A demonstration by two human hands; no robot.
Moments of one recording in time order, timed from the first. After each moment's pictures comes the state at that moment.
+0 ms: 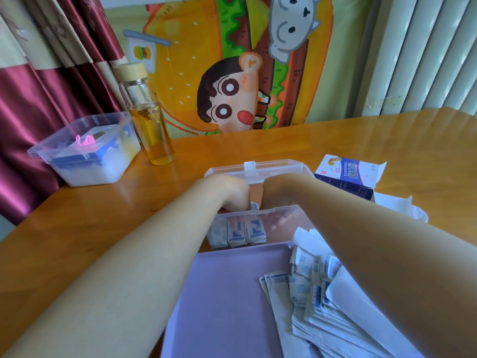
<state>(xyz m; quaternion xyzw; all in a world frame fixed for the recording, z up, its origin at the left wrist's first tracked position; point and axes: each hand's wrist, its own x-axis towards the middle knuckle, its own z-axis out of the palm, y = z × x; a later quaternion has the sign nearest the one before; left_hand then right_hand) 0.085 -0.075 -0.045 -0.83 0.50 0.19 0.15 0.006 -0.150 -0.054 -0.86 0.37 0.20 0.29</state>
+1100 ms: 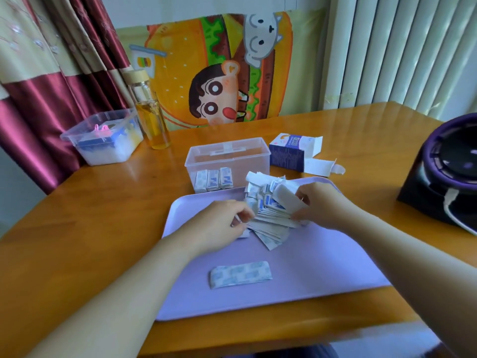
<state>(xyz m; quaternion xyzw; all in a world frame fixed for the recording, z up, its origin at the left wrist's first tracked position) -0.073 0.073 -0.083 -0.78 0.58 0.14 -0.19 -0.226 -0.092 -0.085 -0.92 0.34 -0.07 0.19</state>
